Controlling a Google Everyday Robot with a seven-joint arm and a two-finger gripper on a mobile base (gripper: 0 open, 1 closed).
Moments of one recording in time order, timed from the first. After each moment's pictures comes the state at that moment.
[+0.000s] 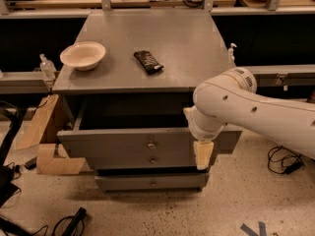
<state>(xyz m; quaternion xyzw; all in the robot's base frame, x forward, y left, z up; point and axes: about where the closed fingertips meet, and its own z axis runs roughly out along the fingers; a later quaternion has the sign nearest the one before) 0.545 -0.126 0.694 -0.75 0.64 -0.09 0.14</state>
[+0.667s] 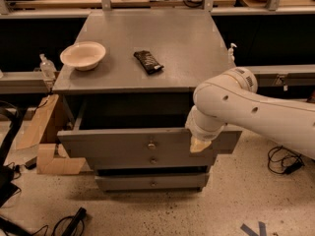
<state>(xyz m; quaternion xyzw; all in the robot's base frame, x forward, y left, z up) 0.544 -0.126 0.695 -0.75 0.64 -0.09 0.14</state>
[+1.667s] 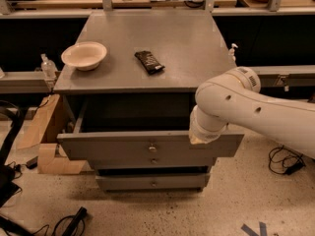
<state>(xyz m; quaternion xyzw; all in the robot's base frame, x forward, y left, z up) 0.543 -0.127 0.699 -0.75 0.64 -0.09 0.14</state>
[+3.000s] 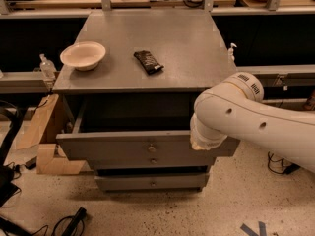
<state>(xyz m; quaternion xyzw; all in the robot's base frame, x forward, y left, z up) 0.516 -0.130 0.709 -0.75 0.63 -0.12 0.13</state>
